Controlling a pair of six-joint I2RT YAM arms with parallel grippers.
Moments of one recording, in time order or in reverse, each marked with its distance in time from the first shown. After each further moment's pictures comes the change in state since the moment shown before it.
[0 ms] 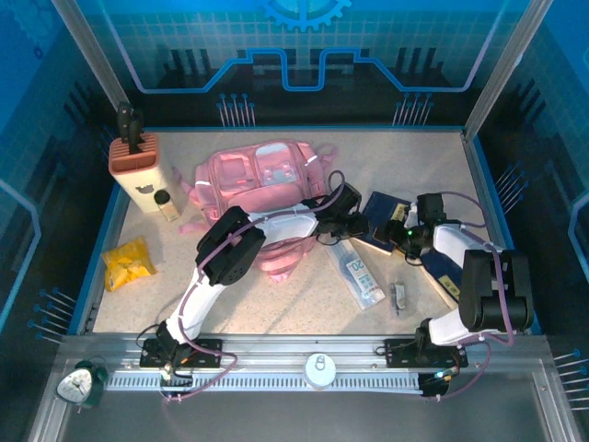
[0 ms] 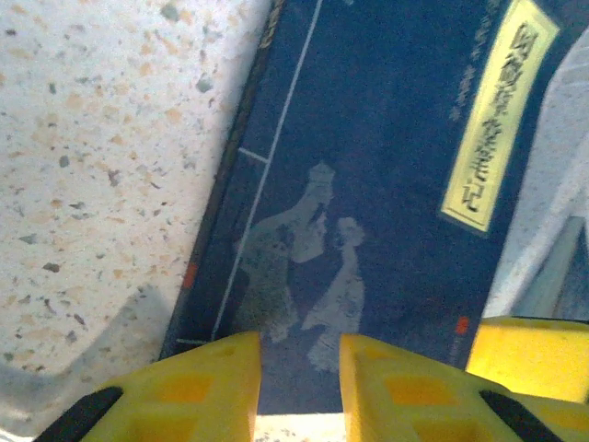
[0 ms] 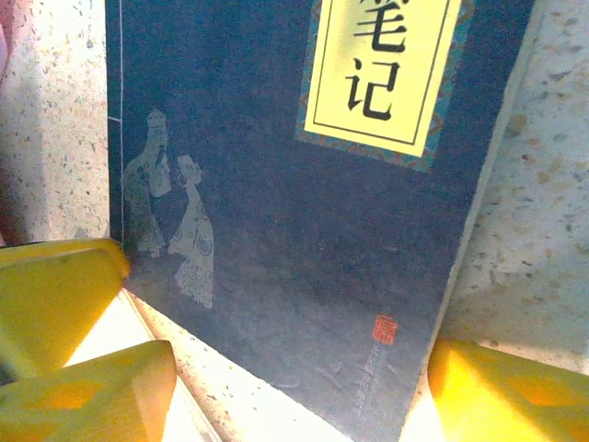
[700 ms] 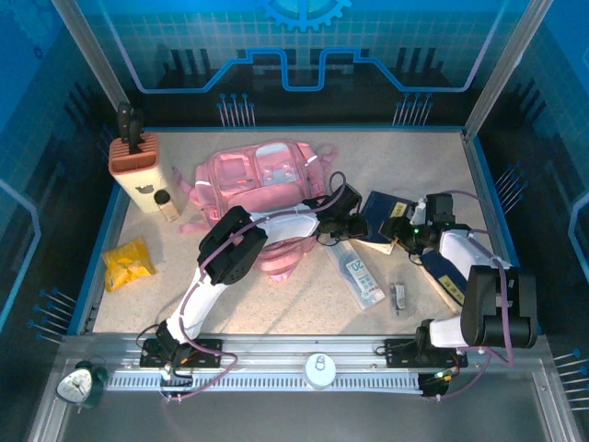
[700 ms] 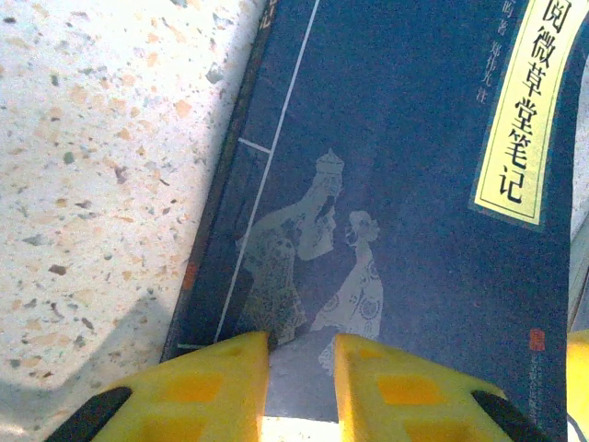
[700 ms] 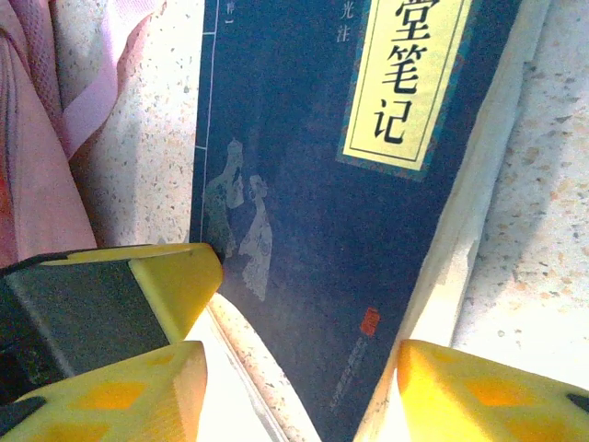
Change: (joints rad) left arm 0.001 0.009 0.011 -0.021 0.004 0.019; right arm -0.045 -0.101 -0.027 0.032 -0.076 0.034
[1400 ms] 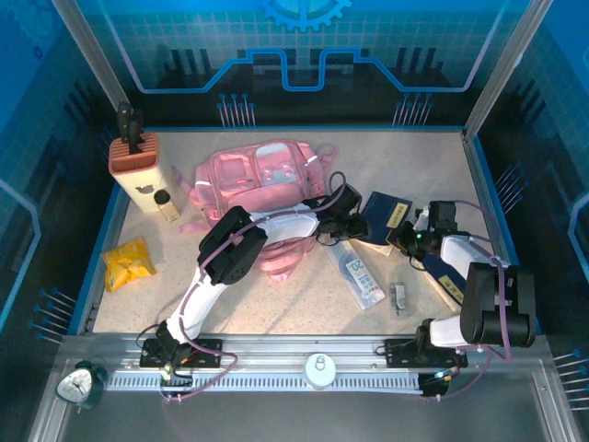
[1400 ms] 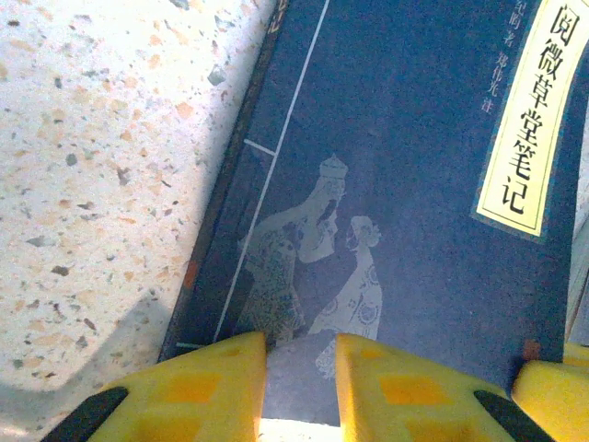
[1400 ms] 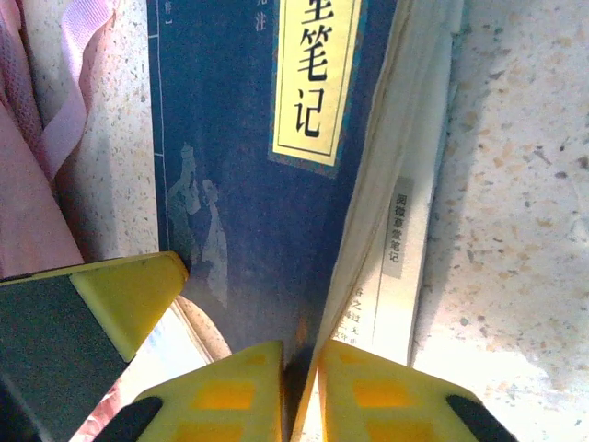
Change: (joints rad) left arm 0.000 0.000 0.000 0.000 0.000 0.000; right arm -0.039 0.012 -0.068 0.074 -0.032 0.078
